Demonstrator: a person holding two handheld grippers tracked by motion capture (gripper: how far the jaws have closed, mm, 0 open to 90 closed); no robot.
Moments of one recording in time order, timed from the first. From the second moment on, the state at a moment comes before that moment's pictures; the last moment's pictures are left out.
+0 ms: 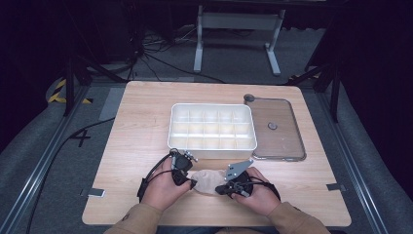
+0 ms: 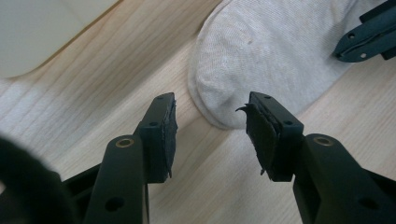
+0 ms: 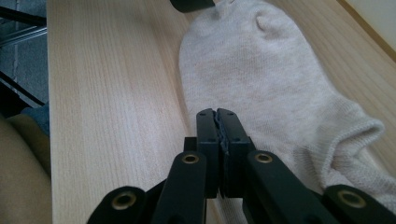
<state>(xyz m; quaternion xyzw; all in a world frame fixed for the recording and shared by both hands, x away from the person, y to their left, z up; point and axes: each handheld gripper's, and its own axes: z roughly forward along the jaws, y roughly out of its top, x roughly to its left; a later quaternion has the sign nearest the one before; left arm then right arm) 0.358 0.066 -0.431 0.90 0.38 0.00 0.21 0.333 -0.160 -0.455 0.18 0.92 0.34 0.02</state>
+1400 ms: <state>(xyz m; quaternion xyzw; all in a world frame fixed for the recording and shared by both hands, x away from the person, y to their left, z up) 0.340 0.051 -0.399 0.91 0.34 0.01 0.24 0.331 -0.161 -0.456 0.18 0.92 0.35 0.02</state>
